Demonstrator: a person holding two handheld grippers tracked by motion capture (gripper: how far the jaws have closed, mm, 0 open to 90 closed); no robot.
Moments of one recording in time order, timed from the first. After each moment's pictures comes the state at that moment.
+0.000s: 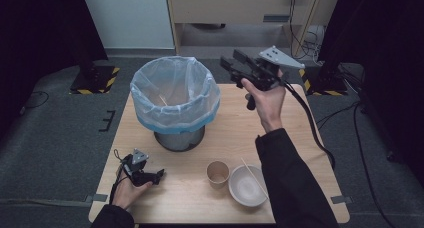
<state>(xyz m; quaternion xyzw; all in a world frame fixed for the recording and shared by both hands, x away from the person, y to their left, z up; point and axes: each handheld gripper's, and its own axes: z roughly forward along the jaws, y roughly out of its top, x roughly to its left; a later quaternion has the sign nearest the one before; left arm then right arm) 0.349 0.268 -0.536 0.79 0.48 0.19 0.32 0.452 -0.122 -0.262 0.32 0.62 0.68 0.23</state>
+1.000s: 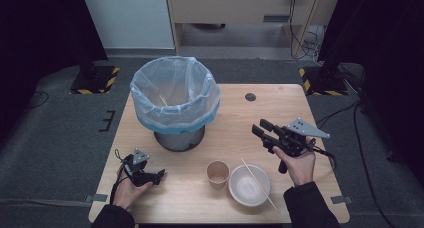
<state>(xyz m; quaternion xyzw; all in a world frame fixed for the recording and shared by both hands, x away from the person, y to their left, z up) 0.349 0.266 -0.536 0.79 0.48 0.19 0.32 0.361 -0.198 -0.396 0.38 0.68 0.60 0.19</state>
